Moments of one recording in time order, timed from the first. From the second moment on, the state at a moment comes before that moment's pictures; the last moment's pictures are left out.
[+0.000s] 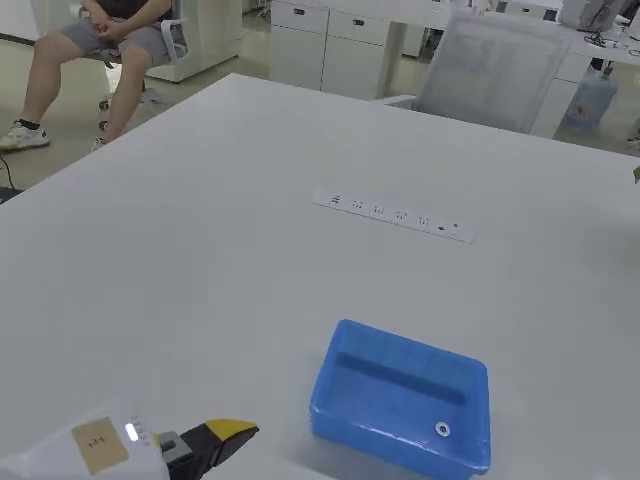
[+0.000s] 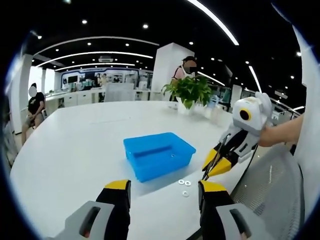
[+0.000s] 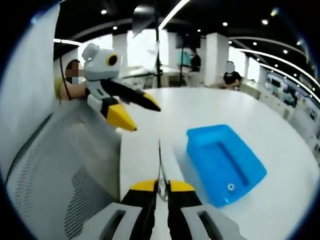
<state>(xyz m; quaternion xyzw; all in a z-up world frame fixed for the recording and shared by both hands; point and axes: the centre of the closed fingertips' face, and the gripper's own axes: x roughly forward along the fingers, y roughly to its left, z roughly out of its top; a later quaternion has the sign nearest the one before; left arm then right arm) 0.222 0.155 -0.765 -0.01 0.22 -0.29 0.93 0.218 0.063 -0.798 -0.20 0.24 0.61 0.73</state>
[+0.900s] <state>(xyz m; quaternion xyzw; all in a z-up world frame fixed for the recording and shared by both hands) 0.232 0.162 -0.736 0.02 0.13 -0.26 0.96 0.332 0.056 -0.744 0.00 0.25 0.49 0.83</state>
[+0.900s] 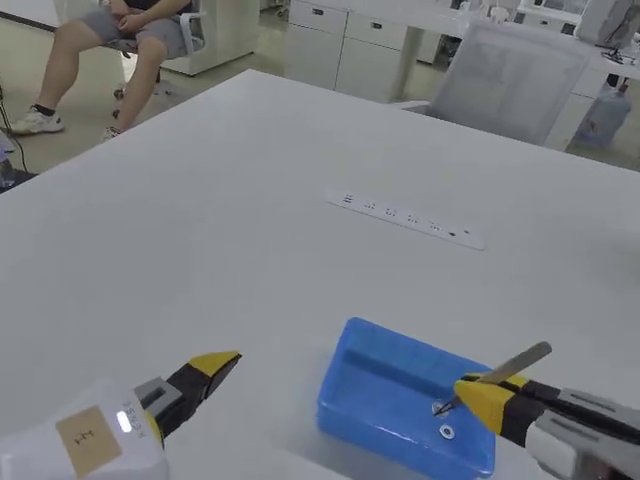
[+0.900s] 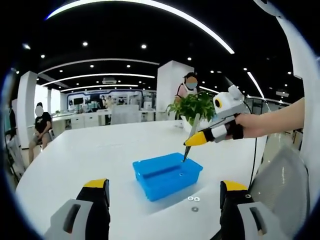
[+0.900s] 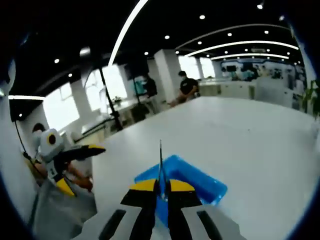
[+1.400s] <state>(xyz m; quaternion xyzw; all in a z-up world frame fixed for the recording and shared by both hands) 0.231 0.159 -0.736 0.00 0.14 -0.27 0.95 0.352 0.062 -0.795 -0.01 0.31 0.47 0.83</state>
